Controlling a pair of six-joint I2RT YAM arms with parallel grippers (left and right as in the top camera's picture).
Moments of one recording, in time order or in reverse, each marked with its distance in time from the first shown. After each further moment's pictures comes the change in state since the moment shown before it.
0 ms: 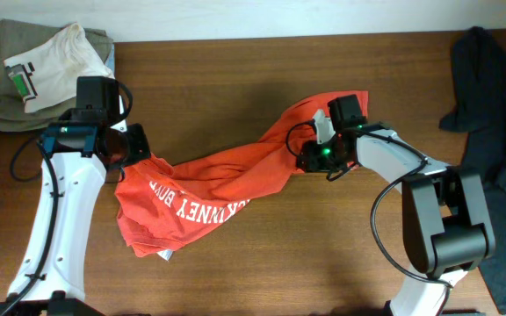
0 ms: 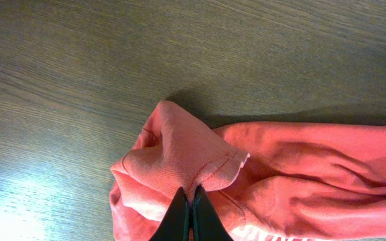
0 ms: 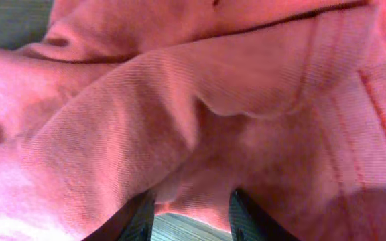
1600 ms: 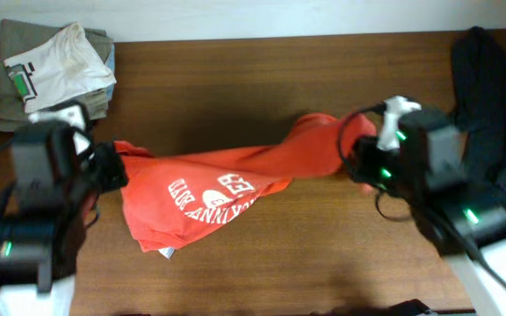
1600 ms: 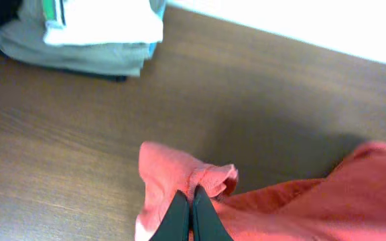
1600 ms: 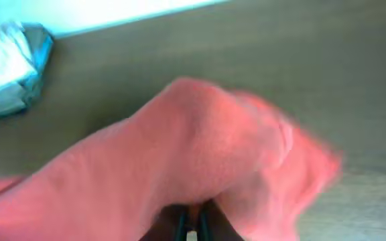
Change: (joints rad) left arm 0.000 -0.491 -0.002 -0.020 0.001 0.004; right arm 0.081 -0.905 0.062 -0.386 0.407 0.193
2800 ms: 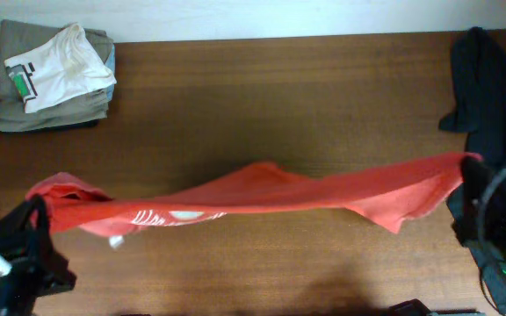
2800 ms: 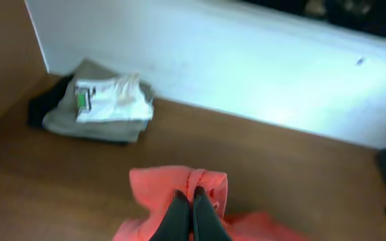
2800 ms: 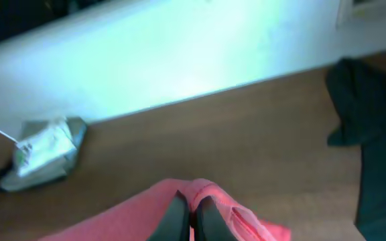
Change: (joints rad) left arm 0.000 -0.135 0.575 -0.352 0.030 0.003; right arm 0.000 -0.094 0.662 -0.460 0.163 0.035
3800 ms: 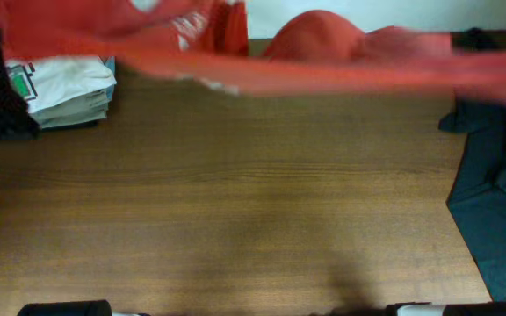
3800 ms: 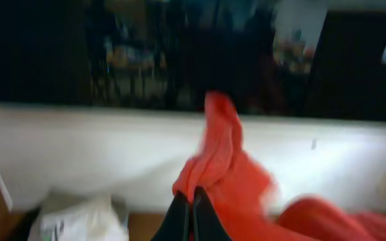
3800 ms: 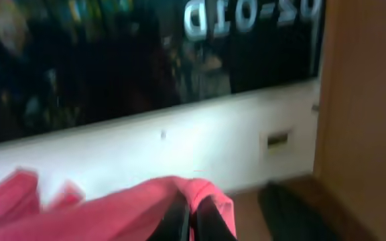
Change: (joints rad) left arm -0.002 0.714 1.017 -0.042 0.112 0.137; right arm -0.260 0.595 1.138 -0.276 0.019 -0.250
